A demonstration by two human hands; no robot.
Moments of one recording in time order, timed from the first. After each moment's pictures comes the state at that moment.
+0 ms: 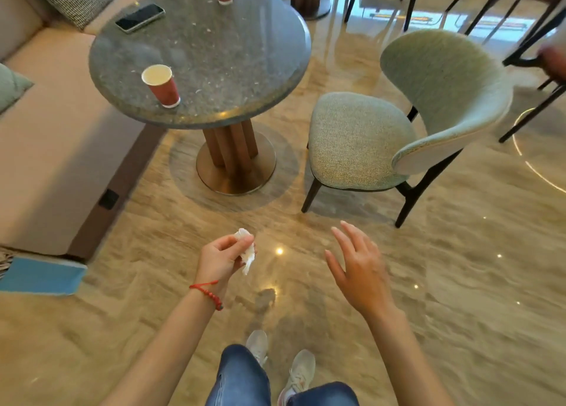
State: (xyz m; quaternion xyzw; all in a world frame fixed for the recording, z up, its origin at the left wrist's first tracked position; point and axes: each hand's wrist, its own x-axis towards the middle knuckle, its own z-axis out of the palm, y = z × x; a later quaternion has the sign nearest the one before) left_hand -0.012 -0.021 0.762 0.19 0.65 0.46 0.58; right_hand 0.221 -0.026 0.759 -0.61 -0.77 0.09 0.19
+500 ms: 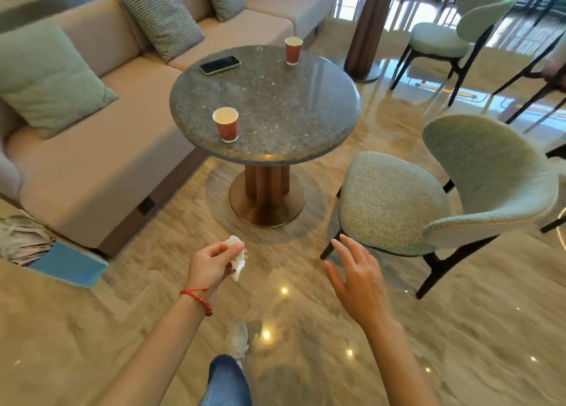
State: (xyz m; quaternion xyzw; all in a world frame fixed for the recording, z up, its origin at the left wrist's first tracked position) left_hand -0.071 -0.003 0.796 0.14 0.66 0.55 0.50; right_hand 0.176 0.044 0.791 -0.53 -0.82 0.09 0.20
